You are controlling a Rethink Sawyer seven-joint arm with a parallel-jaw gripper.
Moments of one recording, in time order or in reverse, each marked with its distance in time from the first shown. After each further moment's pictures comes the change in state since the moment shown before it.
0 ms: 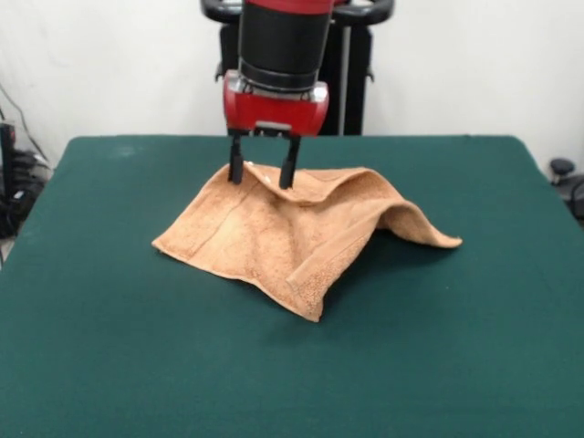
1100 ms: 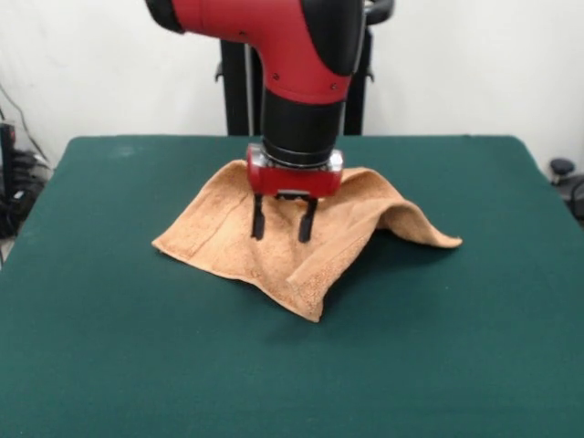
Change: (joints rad) arm 0.038 0.181 0.001 -0.086 0.001 -0.036 0.000
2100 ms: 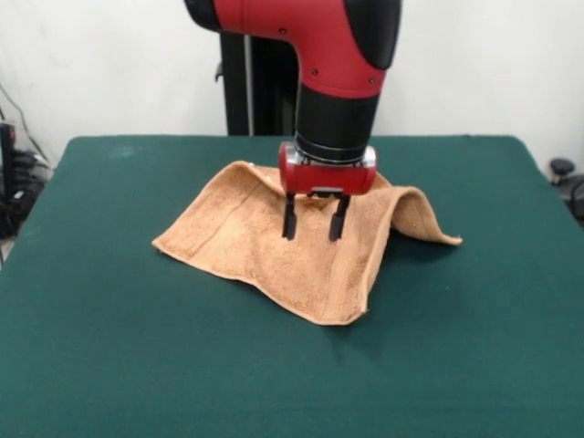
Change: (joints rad) arm 0.049 -0.016 0.000 0.027 0.034 -0.032 0.000
